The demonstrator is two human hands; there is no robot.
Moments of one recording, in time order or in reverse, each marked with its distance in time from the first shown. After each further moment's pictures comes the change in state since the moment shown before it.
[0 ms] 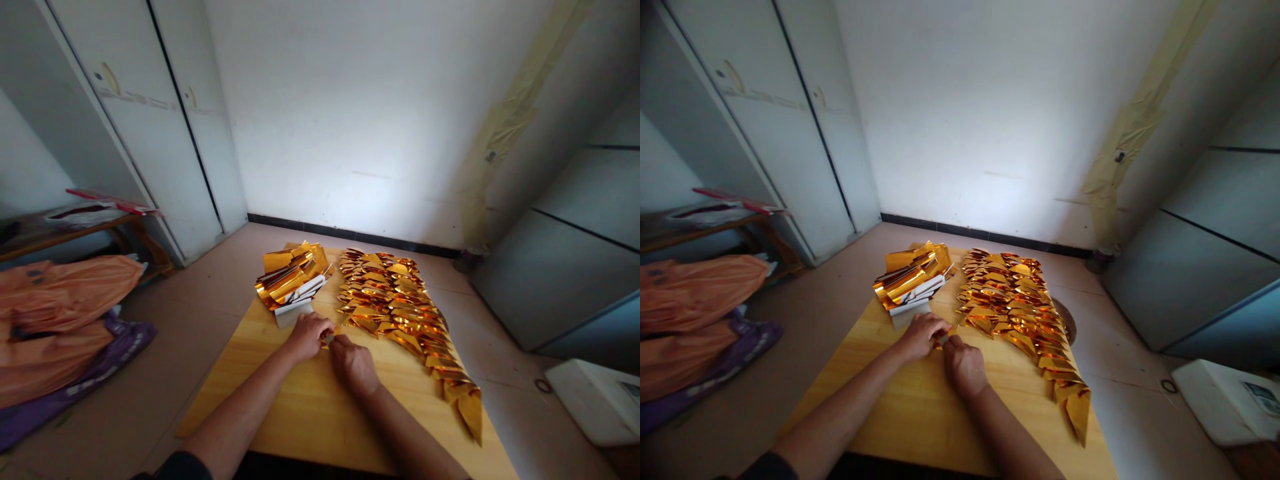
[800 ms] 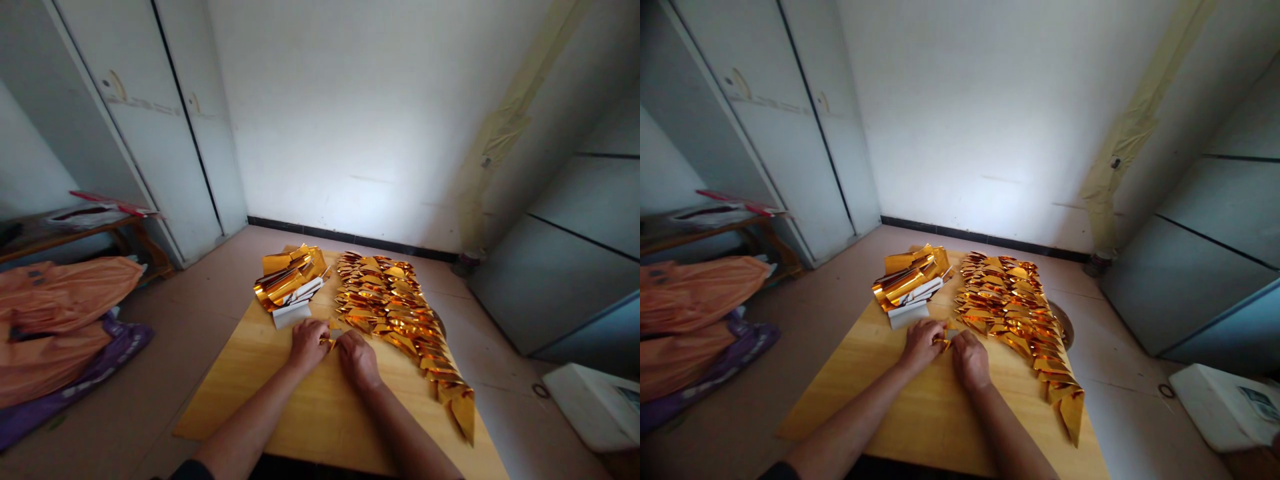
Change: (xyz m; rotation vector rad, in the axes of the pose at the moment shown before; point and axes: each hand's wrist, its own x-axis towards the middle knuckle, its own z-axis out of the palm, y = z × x) left_hand -0.007 0.024 0.021 0.011 0.211 -0.230; right_hand 0.002 0.026 0.011 0.201 0.202 0.084
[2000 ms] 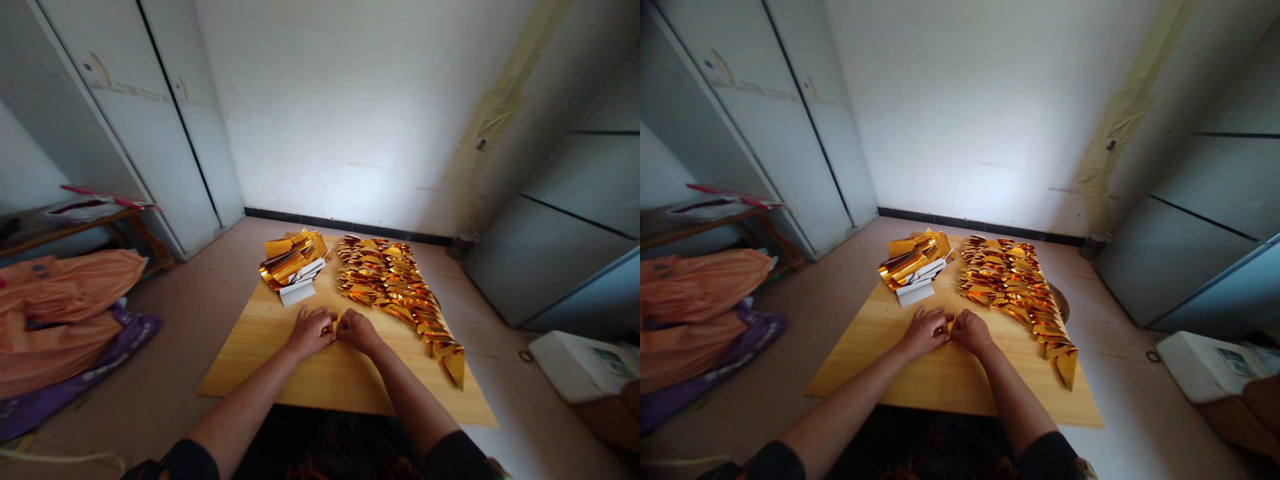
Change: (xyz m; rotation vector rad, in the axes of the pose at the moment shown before) left_hand -0.029 -0.004 -0.019 -0.032 -0.269 0.172; right_hand 0.007 -0.014 -0.017 0.072 -0.300 0.188
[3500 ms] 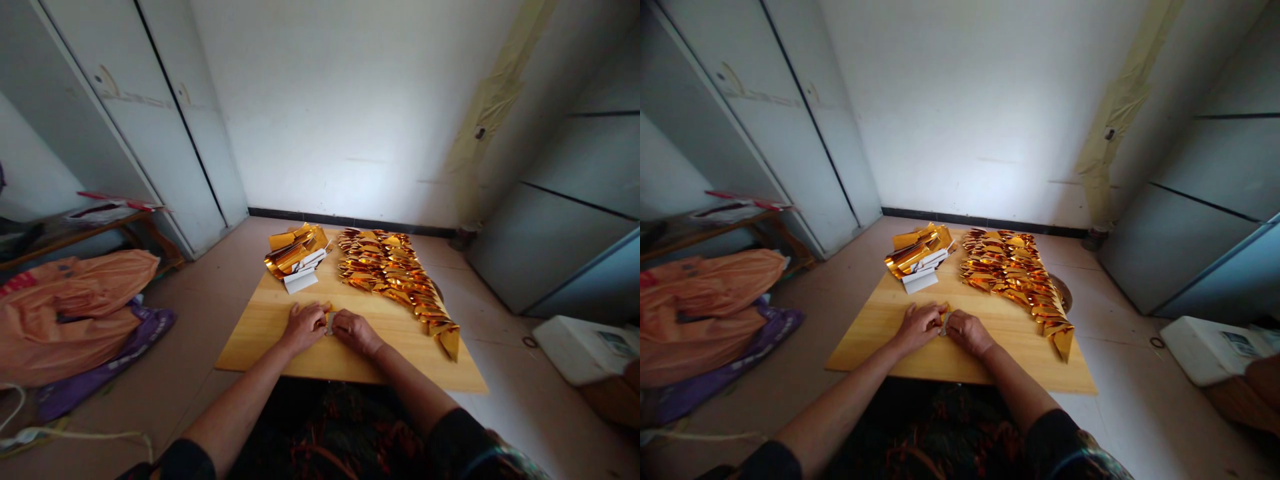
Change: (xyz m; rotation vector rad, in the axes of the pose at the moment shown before) left_hand -0.035 0.003 -0.009 0.045 0.027 -0.076; right_hand -0.031 0.004 0.020 0.151 0.131 -0.627
